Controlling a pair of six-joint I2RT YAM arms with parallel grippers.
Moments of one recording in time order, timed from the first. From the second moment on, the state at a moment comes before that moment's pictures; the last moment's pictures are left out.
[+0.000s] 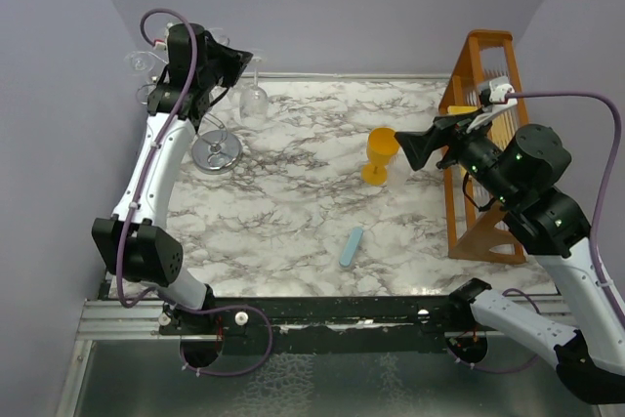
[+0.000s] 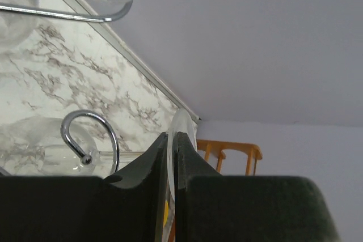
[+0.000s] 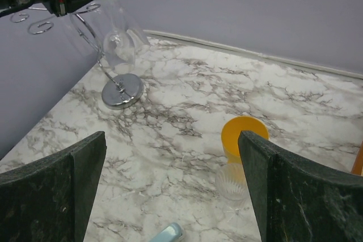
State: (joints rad) left arm -0.15 1.59 1.74 -0.47 0.04 -1.19; right arm 0.53 0.85 1.27 -0.45 -0.01 0.18
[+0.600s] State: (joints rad) left arm -0.17 1.12 1.25 0.14 0.46 -1.41; right arm 0.53 0.91 1.14 -0.20 -0.34 0.47
